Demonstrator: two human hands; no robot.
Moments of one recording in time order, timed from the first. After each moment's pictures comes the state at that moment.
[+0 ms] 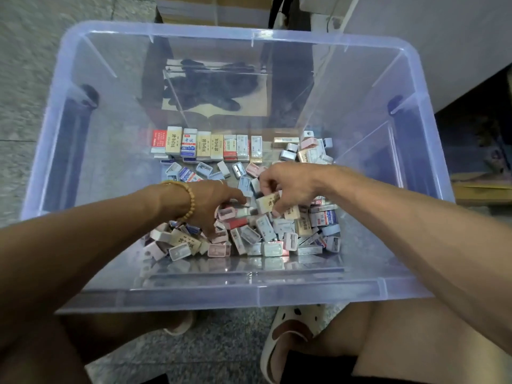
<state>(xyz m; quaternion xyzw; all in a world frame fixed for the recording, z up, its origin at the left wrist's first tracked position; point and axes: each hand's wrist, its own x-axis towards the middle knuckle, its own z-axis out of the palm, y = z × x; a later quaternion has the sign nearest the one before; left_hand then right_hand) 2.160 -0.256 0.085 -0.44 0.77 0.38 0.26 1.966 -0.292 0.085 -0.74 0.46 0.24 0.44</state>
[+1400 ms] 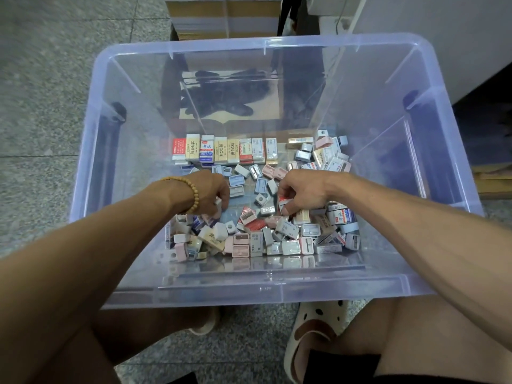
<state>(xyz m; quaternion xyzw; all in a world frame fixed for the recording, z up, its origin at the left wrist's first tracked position) 2.193 -0.265 0.086 -0.52 0.76 0.32 0.24 1.971 -0.280 0.083 -0.72 0.47 0.22 0.46</state>
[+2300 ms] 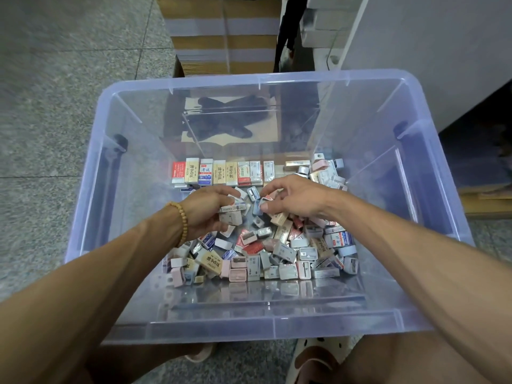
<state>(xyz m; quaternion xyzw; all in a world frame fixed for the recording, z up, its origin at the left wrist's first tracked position) 2.174 -0.255 0.103 -0.65 0.26 0.69 -0.18 1.973 -0.285 0.093 -0.58 0.55 0.02 0.59</state>
